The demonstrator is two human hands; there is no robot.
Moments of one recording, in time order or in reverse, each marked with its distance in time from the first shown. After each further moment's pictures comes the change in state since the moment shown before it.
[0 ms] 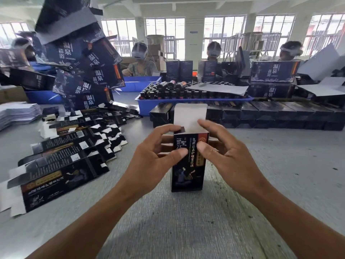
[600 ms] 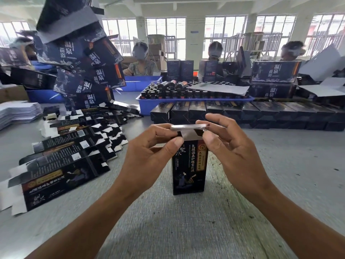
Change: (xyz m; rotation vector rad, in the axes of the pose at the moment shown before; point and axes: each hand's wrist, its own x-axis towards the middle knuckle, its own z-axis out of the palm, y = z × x) left_hand 0.001 0.005 -0.002 0.047 0.158 0.104; right_hand -0.001 -0.007 0.003 0.121 0.068 -0.090
